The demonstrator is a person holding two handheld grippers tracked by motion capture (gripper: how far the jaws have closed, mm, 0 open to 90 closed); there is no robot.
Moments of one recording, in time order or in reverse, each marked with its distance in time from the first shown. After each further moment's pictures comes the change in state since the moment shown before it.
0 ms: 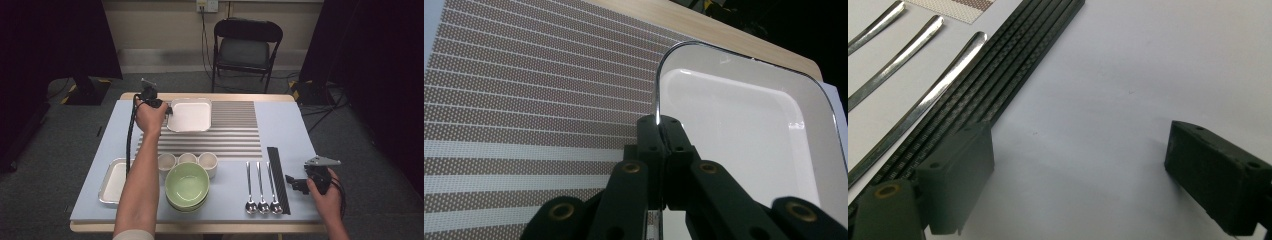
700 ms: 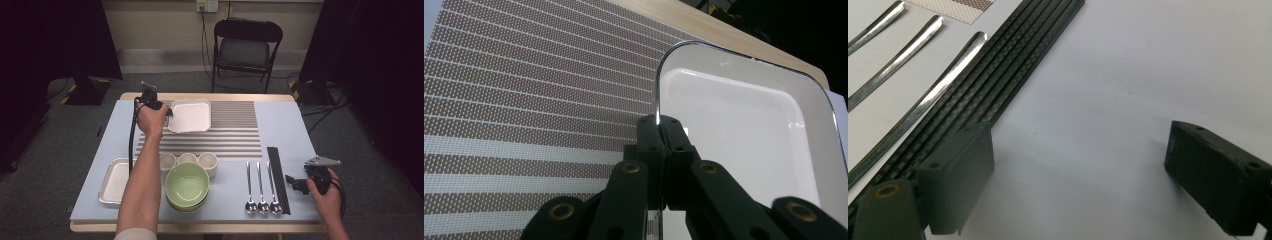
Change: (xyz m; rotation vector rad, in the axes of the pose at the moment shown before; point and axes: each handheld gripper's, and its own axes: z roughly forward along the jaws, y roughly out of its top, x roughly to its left) left arm 0.007 -0.004 0.010 -0.008 0.011 -0.032; right arm 0.000 0.000 0.000 0.000 0.000 -0.001
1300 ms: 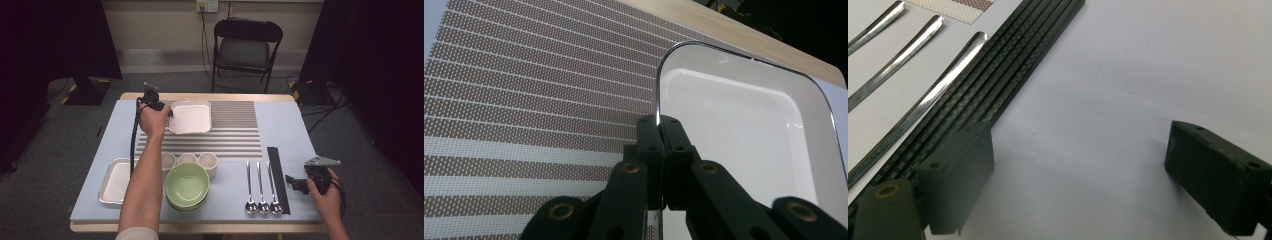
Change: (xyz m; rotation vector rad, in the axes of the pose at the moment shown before) left arm -0.002 -0.001 0.007 -0.006 0.024 0.015; right arm 0.000 0.000 0.000 0.000 0.000 -0.001
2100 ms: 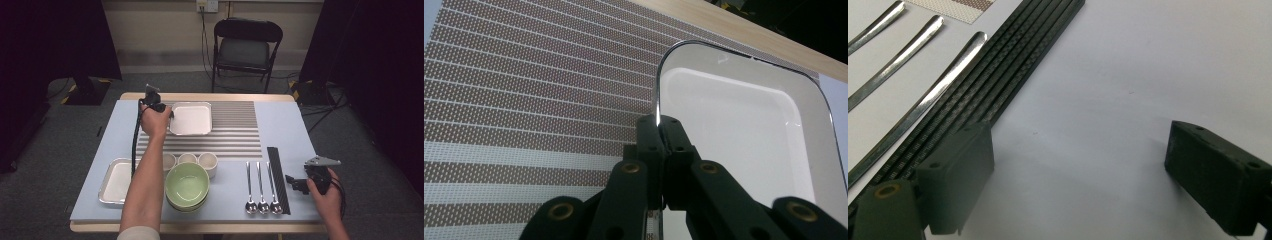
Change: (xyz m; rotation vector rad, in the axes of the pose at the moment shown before) left arm 0.002 -0.003 0.009 0.003 0.016 0.020; right arm 0.000 0.000 0.000 0.000 0.000 0.000
